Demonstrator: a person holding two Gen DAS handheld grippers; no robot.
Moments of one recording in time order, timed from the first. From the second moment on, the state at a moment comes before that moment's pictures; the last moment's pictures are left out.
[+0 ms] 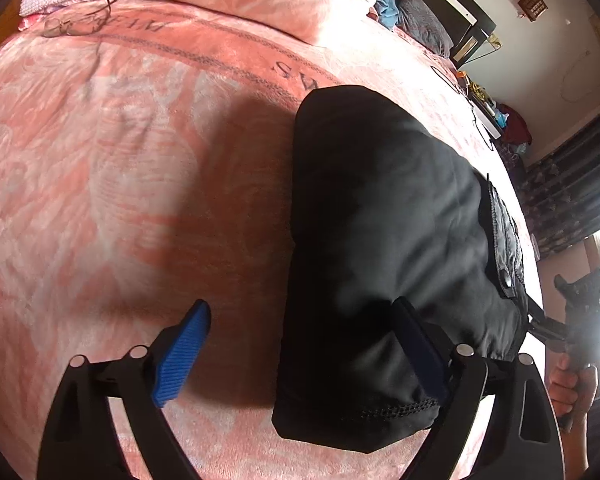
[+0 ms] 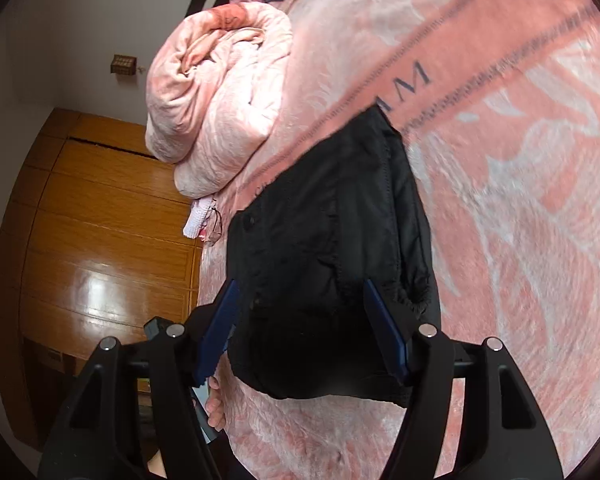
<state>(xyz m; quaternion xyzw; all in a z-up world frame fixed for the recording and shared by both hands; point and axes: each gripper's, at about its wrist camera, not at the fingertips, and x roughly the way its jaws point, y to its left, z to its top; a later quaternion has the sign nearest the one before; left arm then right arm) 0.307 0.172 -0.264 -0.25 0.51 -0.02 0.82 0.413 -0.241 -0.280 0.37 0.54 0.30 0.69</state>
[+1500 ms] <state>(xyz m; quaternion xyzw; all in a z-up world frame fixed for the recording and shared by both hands) -0.121 0.037 0.025 -0.06 0.33 0.06 0.94 -0.097 -0.174 0.031 0.01 0.32 0.14 0.94</state>
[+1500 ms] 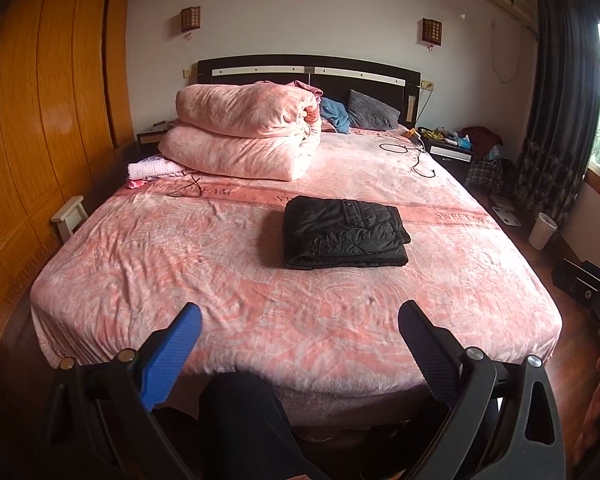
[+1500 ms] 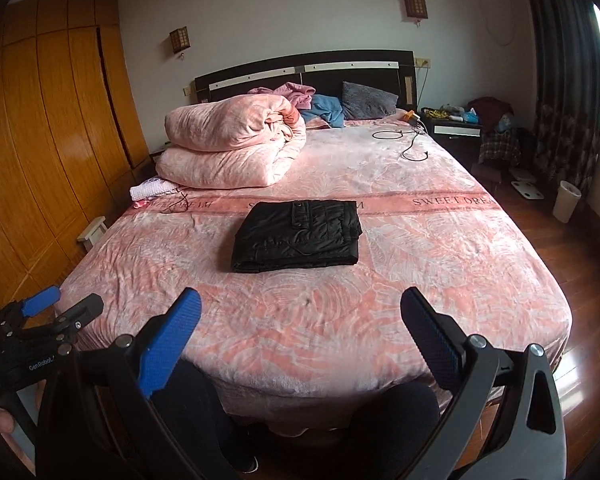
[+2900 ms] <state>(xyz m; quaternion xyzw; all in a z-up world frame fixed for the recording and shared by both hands) -0.097 0.041 0.021 -0.08 0.34 0.05 0.94 -0.072 -0.160 0.024 -0.02 0.32 0.14 0.94</state>
